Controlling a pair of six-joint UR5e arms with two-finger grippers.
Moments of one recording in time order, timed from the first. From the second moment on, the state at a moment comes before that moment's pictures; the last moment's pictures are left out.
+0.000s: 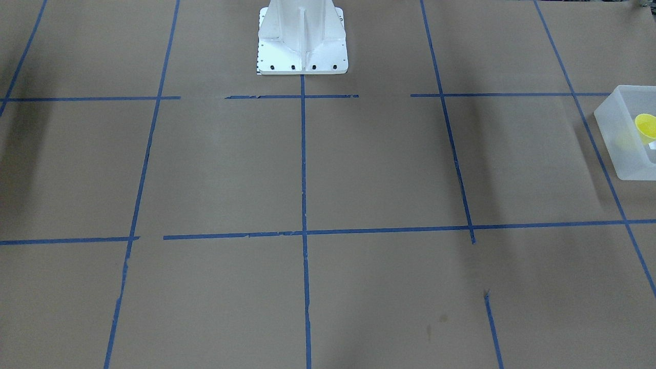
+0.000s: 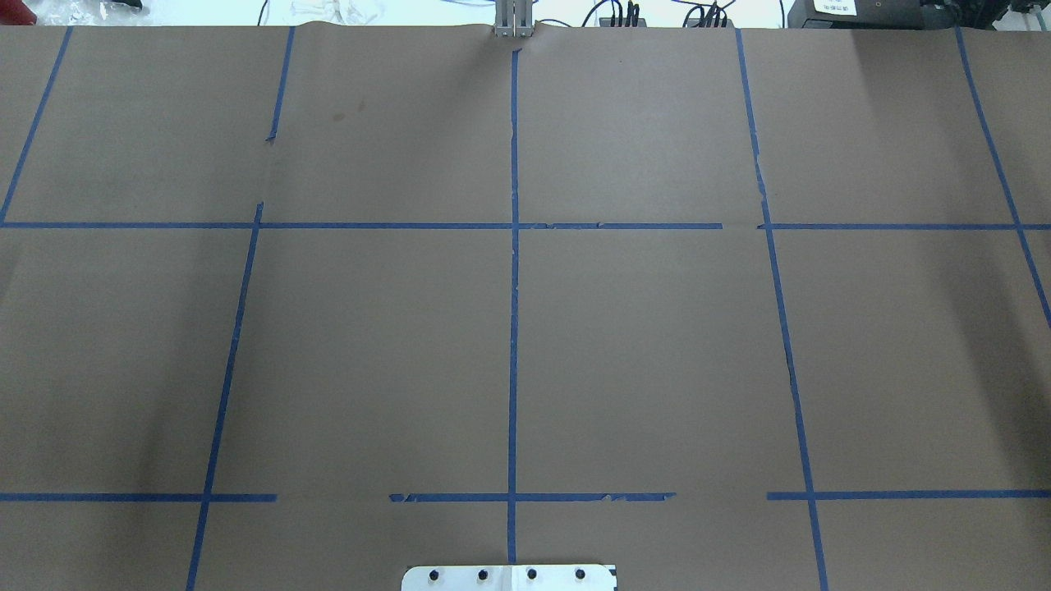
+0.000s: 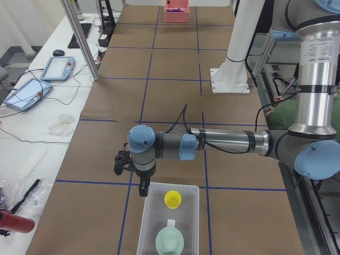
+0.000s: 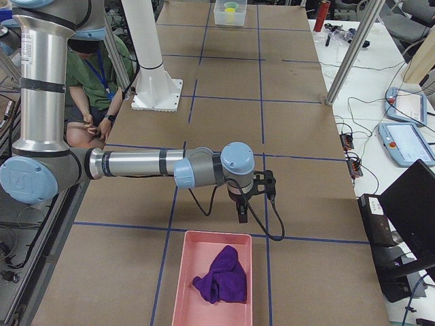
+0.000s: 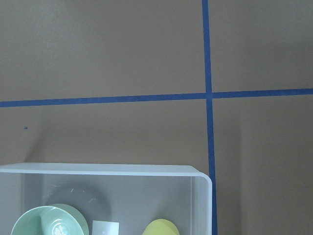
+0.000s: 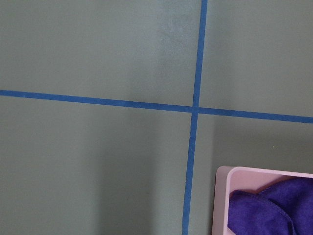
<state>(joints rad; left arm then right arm) -1.63 -1.54 -1.65 -1.55 -2.31 0.07 1.55 -1.68 1.75 -1.43 2.38 0.08</state>
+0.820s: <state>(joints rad) -1.63 -1.54 -1.65 -1.56 -2.31 0.07 1.56 -1.69 1.70 -1.43 2.38 0.07</state>
